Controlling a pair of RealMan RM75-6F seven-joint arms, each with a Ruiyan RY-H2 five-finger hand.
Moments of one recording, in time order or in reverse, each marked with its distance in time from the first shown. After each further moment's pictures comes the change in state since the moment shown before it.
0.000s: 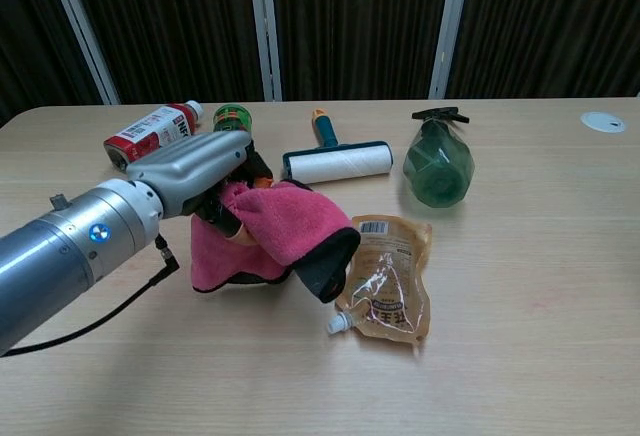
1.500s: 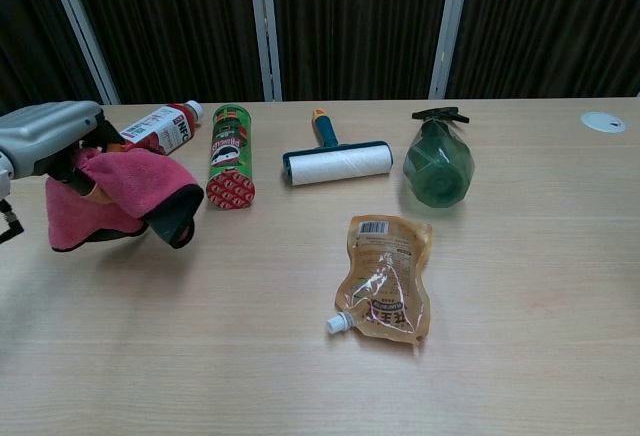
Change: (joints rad) left arm 0.099 0.221 -0.011 0.109 -0.022 -0.007 -0.115; right arm 0.000 -0.007 -0.010 -0.007 -0.009 -0.005 -0.028
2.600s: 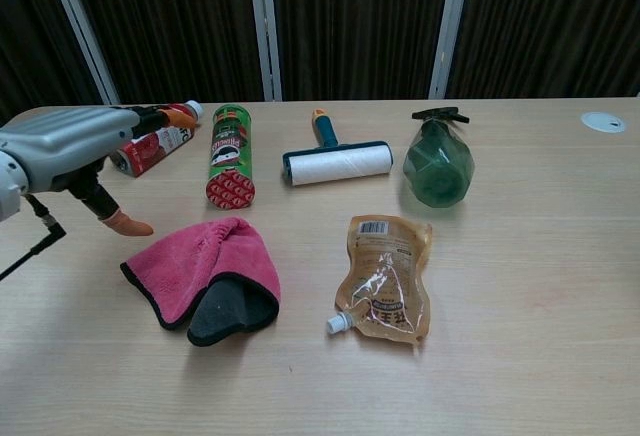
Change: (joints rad) left arm 0.001 0.079 0.060 -0.331 -0.028 0.054 0.243; right arm 0.002 0.000 0.003 0.008 0.005 -0.002 0.009
